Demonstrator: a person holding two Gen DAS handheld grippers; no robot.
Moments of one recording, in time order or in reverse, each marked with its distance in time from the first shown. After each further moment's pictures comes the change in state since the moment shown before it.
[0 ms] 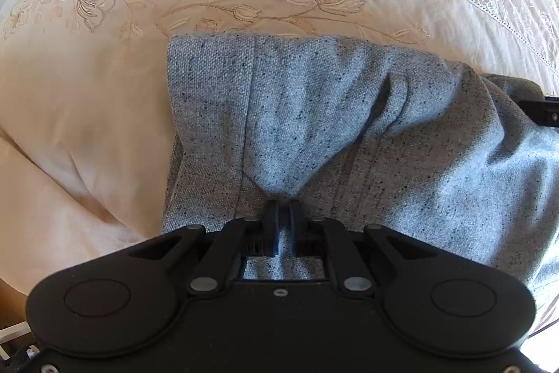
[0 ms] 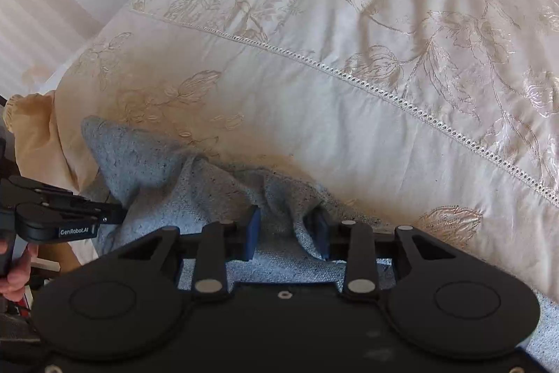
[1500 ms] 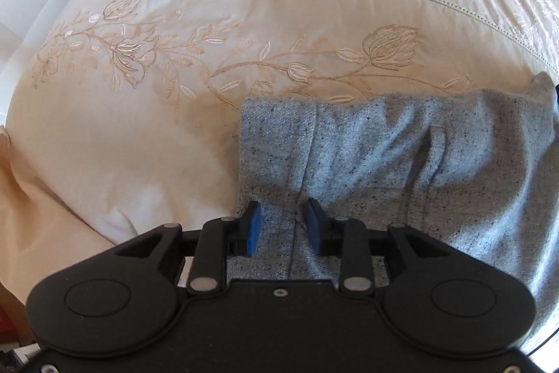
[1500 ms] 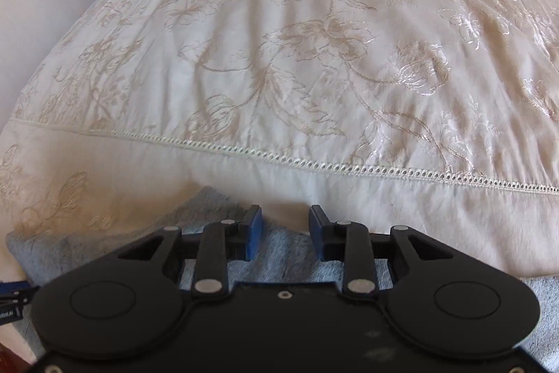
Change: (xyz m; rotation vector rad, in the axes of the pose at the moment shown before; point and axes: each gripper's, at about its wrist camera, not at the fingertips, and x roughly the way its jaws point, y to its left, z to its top) left arm -0.007 0.023 0.027 0.009 -0.051 0.105; right arm 0.005 -0.071 0.013 0.340 -0.196 -0.308
